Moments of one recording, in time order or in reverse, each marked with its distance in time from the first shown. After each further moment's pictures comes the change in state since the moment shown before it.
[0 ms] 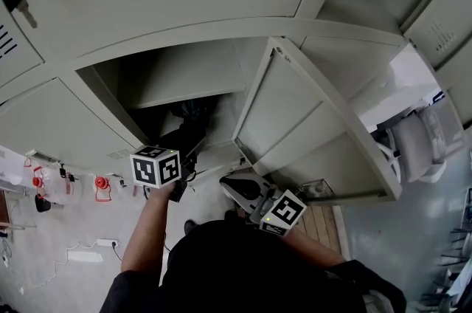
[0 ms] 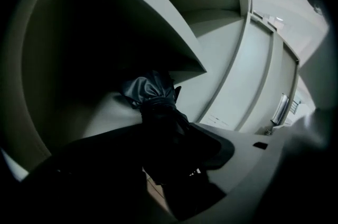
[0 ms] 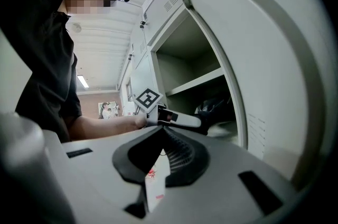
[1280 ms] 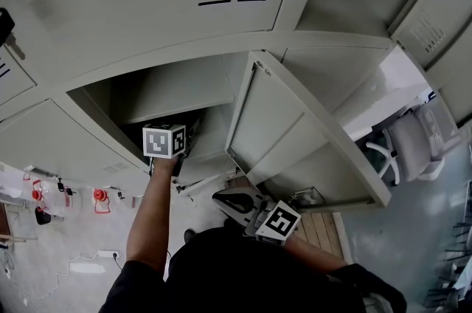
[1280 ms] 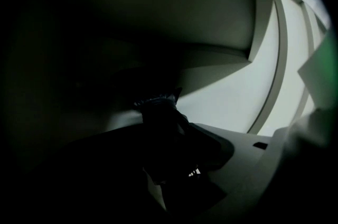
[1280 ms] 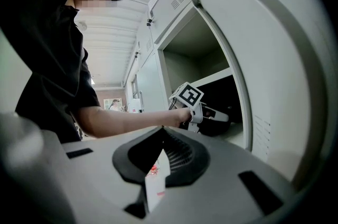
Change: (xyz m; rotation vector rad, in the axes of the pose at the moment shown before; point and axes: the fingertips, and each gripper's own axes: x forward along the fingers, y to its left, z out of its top) left arm 0.072 0.053 0.046 0.150 0.054 0.179; right arm -0.003 0.014 0.002 -0.033 0.035 0.055
